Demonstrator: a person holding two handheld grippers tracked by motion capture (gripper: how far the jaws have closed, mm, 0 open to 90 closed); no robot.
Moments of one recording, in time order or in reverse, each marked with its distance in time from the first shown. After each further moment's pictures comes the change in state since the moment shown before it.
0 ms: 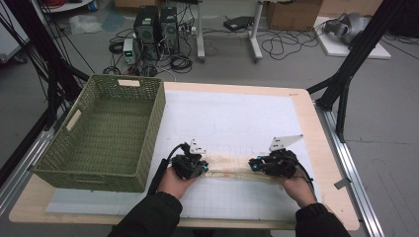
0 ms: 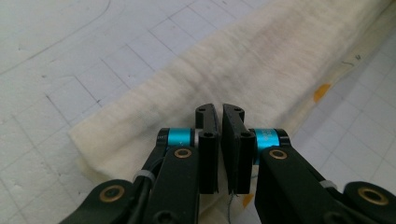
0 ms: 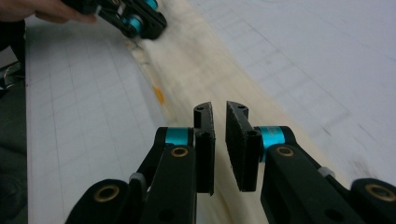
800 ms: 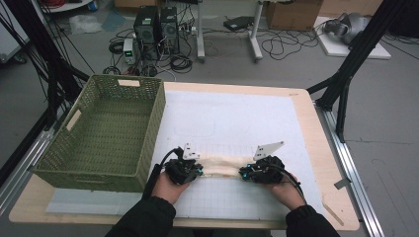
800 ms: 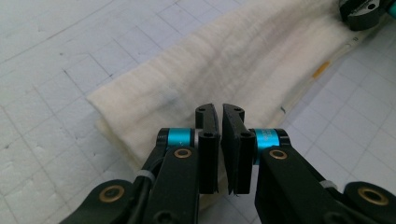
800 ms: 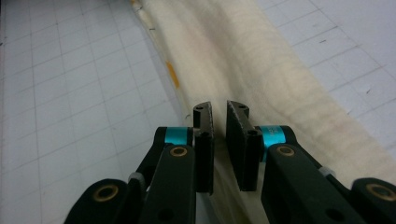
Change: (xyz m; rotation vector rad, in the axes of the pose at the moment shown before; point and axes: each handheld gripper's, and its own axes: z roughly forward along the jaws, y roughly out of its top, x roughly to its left) left arm 0.001 -0.017 -0.016 -0.014 0.015 0.012; right arm 0.015 -0.008 0.031 0.111 0.006 -0.077
